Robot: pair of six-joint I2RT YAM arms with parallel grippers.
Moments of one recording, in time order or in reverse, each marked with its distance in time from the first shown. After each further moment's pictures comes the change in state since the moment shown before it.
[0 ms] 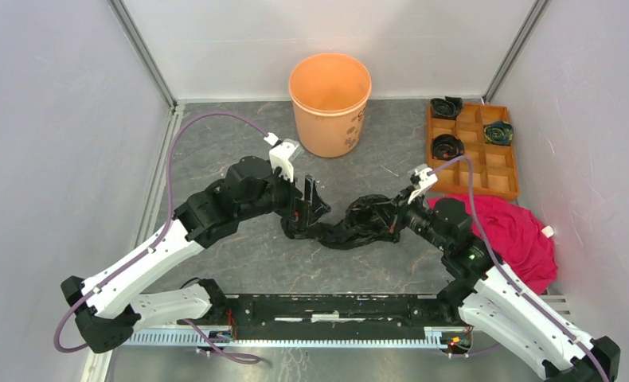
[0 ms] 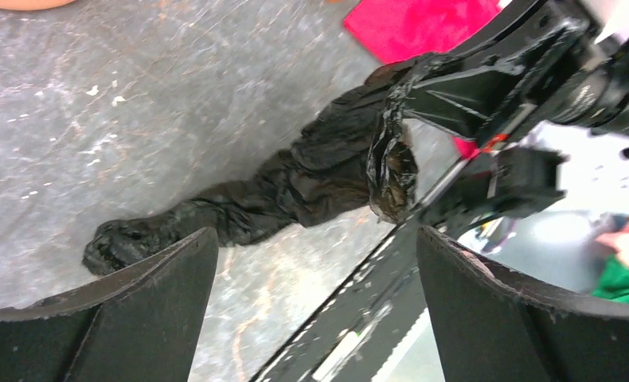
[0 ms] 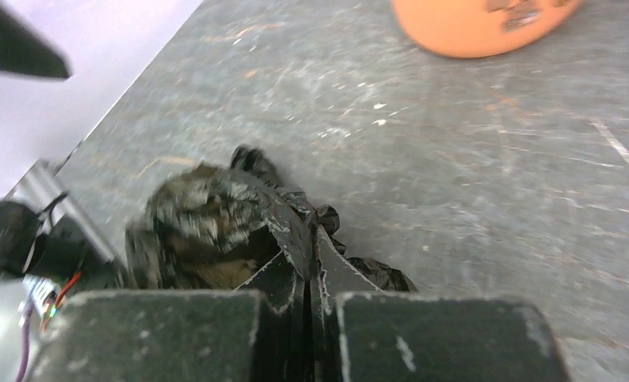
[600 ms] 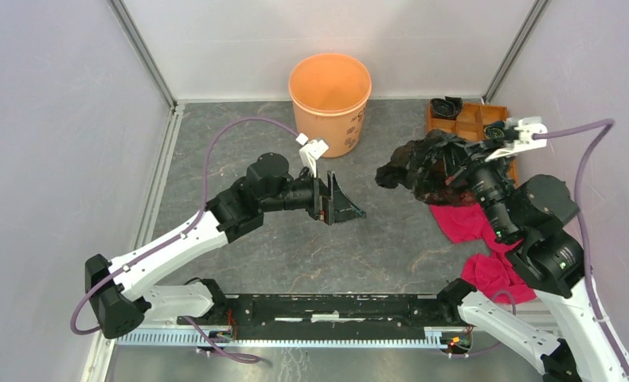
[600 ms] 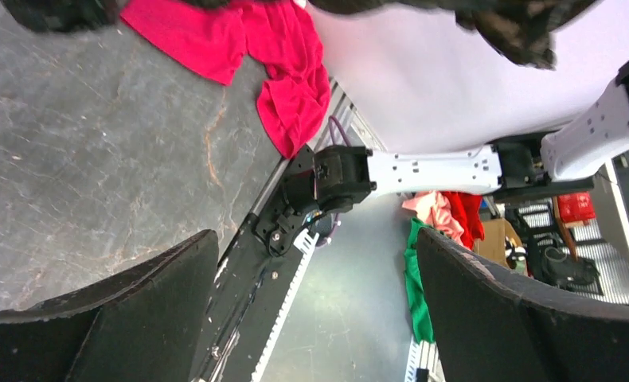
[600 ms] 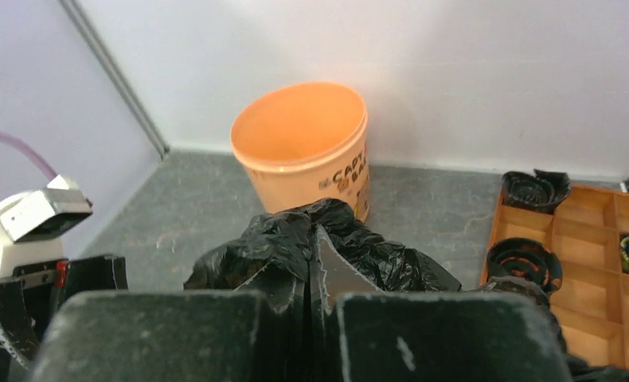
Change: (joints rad) left arm -0.014 0.124 -0.054 0.421 0.375 -0.339; right arm 0.000 0.077 0.809 -0.455 0.531 -0.170
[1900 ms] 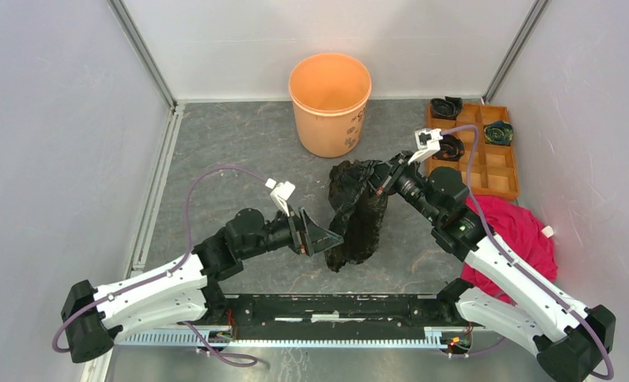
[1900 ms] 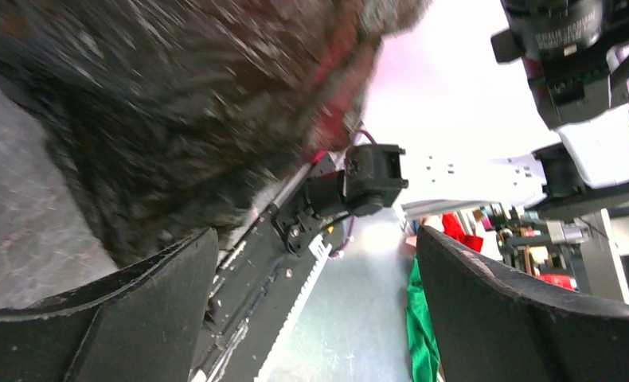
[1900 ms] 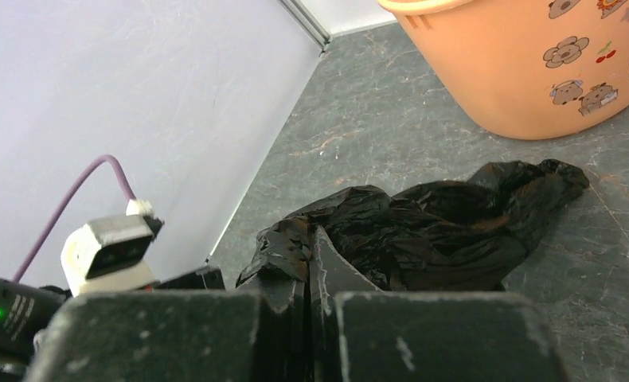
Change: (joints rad) left arm -0.078 -0.338 -0.548 0.305 -0.259 -0.193; right arm 0.002 0.175 -0.513 0.542 -0.384 0.507
